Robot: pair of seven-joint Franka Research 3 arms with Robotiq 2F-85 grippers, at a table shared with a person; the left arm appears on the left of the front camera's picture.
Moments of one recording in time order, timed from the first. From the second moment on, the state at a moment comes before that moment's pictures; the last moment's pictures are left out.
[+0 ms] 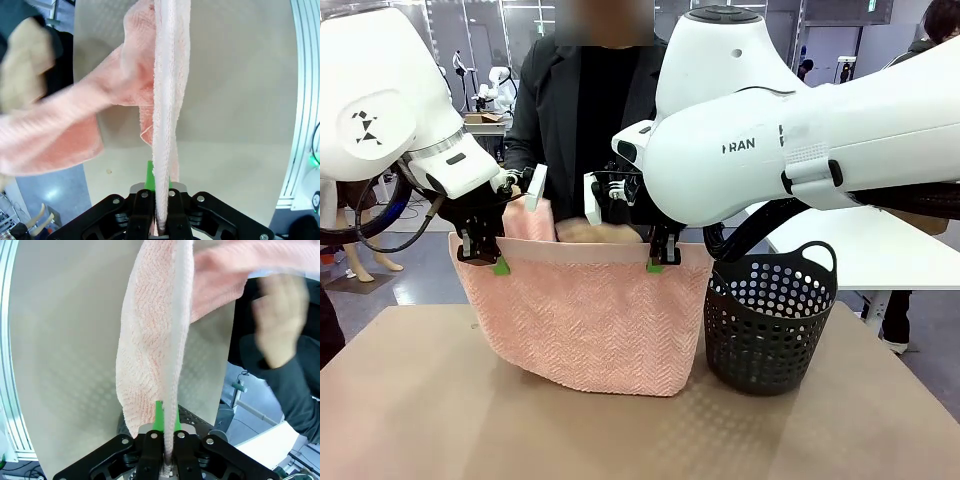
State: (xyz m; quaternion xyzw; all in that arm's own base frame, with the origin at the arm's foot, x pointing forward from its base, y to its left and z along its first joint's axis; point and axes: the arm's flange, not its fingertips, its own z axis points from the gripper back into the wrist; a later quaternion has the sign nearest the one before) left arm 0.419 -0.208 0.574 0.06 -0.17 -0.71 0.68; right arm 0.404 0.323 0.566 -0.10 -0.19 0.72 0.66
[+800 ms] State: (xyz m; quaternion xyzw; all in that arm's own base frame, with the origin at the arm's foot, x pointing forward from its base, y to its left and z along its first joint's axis) left arm 0.419 -0.208 0.574 0.06 -0.17 -0.71 0.68; right arm 0.404 0.323 0.566 -0.10 -0.19 0.72 0.66
